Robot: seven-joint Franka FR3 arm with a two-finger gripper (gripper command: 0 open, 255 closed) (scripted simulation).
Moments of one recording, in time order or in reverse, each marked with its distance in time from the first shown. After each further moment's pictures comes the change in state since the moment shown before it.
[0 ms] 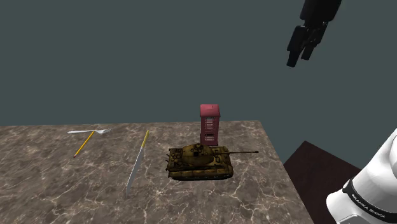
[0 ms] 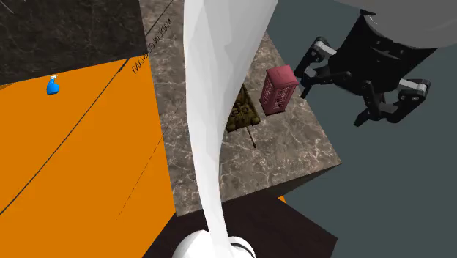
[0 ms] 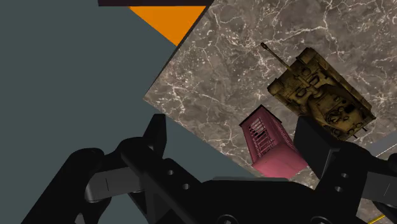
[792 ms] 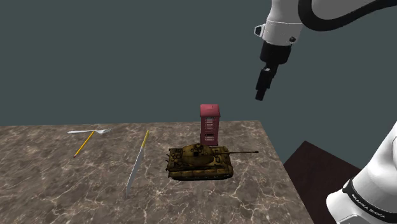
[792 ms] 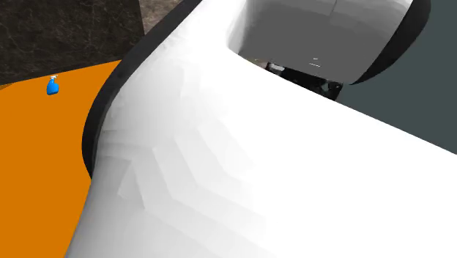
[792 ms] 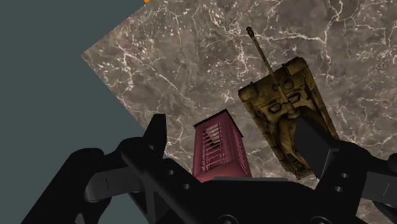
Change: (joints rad) arm 0.119 0.161 0.054 -0.154 0.024 0.319 -0.175
